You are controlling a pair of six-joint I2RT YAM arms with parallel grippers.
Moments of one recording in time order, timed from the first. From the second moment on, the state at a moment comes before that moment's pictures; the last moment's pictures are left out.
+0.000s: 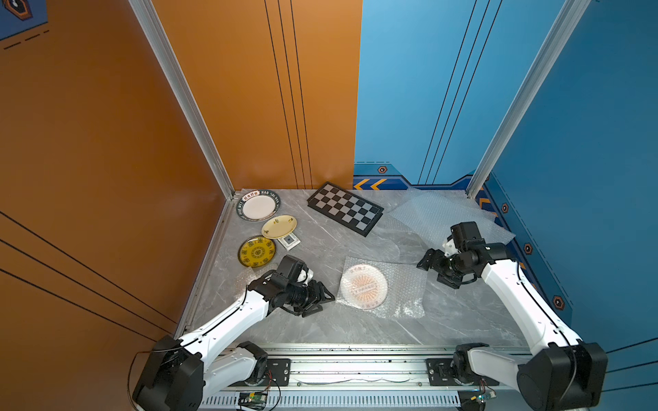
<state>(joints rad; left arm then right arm) -0.49 1.09 0.58 -0.51 0.63 -1.00 0.10 1.23 1.02 -1.01 -0.31 0.58</state>
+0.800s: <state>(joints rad) -0.64 1.67 0.73 -0.07 0.72 -1.15 0.07 1.28 0.94 -0.89 -0.36 0.55</state>
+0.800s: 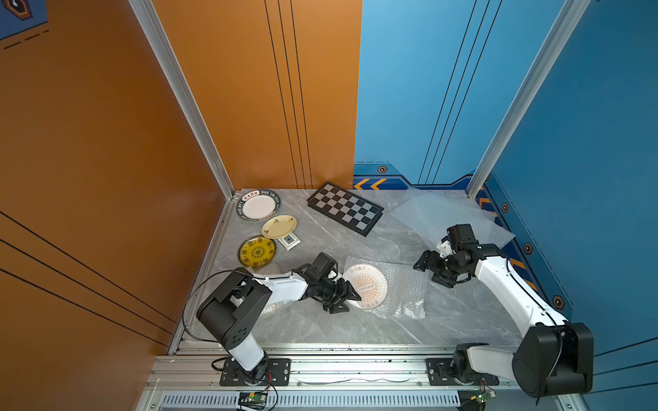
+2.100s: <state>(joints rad) -0.48 1.56 0.89 -0.32 0.73 -0.99 0.01 1.24 0.88 -0.76 -0.27 0.58</state>
